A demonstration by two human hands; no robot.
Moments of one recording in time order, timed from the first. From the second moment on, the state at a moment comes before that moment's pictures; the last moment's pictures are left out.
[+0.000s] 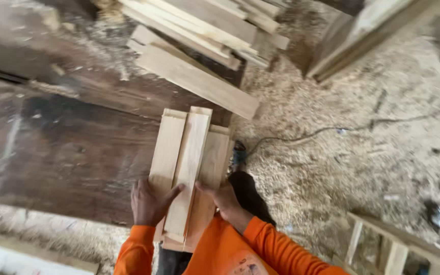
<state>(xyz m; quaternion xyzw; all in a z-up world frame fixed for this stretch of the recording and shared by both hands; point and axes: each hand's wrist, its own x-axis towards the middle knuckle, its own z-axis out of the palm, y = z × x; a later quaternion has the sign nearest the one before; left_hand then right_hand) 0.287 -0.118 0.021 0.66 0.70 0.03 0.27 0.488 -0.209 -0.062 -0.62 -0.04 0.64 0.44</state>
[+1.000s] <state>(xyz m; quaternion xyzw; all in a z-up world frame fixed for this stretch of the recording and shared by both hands) 0.558 -0.207 -0.056 0.68 0.49 -0.29 0.45 0.650 -0.422 -0.074 -0.40 0.30 0.60 0.63</state>
